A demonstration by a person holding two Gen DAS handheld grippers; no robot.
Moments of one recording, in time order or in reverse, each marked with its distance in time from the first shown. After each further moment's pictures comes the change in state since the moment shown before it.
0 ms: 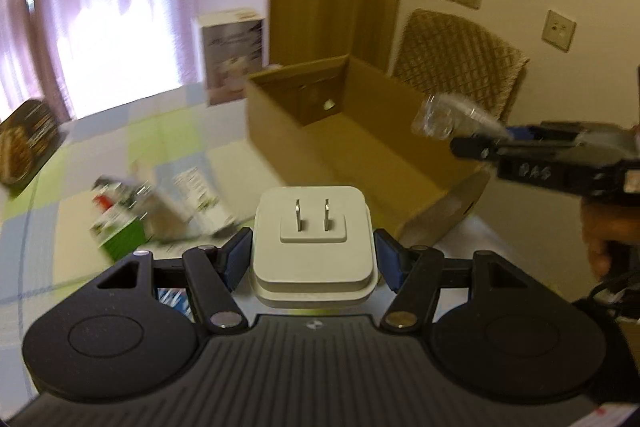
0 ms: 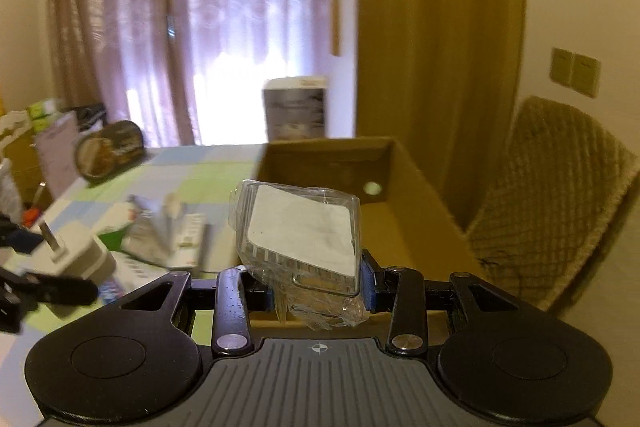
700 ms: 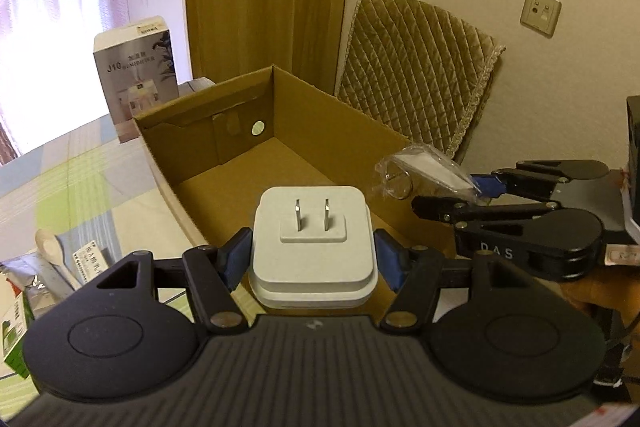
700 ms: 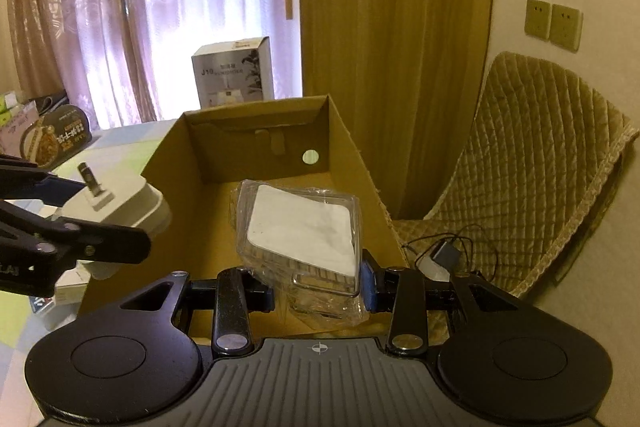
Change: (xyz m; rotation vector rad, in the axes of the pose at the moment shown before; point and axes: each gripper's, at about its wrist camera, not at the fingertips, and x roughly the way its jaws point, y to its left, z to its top) left arm 0.116 -0.058 0.062 0.088 0.034 -0.096; right arm 0.054 -0.076 -0.006 0.046 0.085 -0.049
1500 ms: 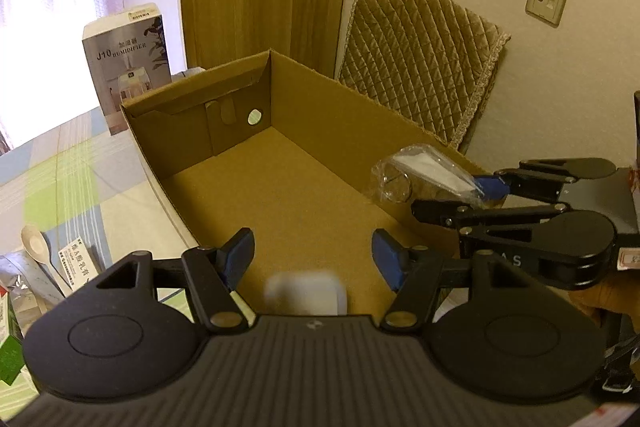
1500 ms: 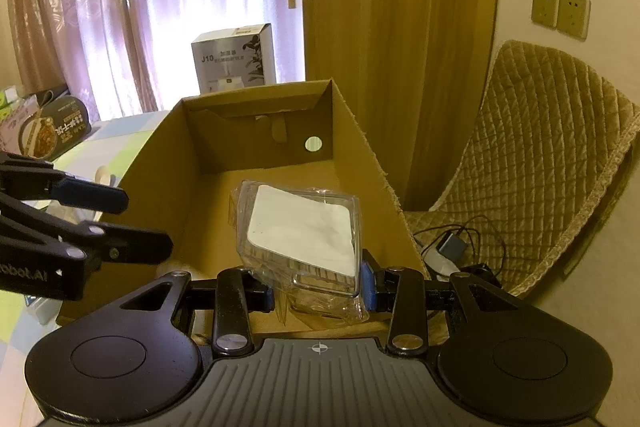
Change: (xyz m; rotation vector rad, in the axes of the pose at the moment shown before) left arm 0.020 0.003 -0.004 -0.003 0.008 -0.003; right arm 0.015 -0.002 -0.005 -0.001 0.024 0.013
